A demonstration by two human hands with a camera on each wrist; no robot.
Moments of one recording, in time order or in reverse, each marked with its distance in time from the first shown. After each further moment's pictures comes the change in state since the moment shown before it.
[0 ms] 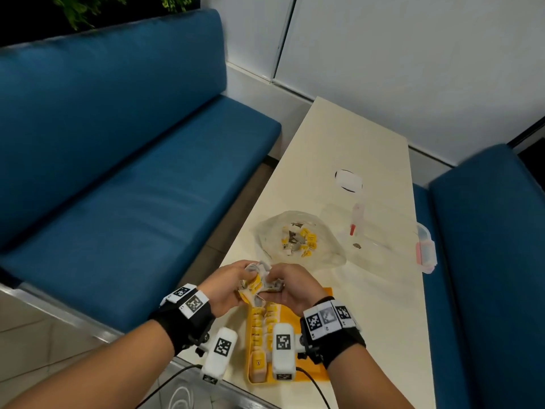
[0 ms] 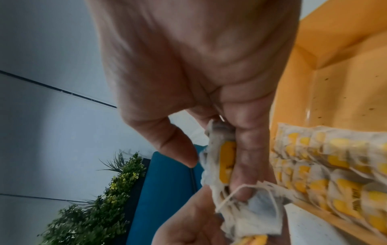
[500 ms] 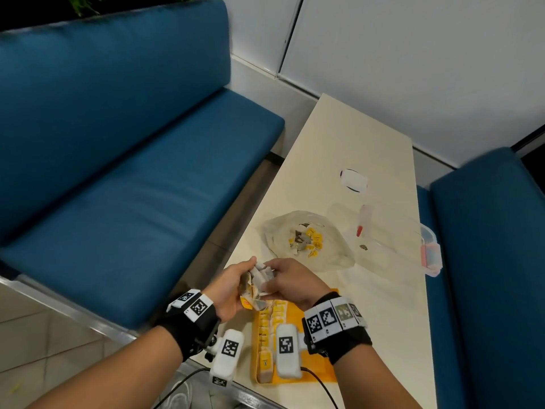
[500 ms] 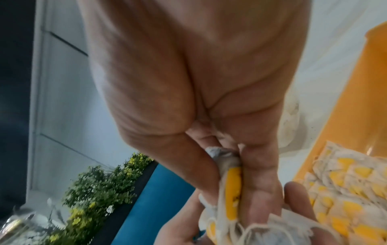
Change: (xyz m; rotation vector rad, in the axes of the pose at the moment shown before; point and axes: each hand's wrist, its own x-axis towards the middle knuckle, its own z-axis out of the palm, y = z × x) left_hand 0.000 -0.004 -0.010 -0.170 -0.010 -0.114; right_hand -0.007 -0.011 0.021 -0.482 -0.119 -0.112
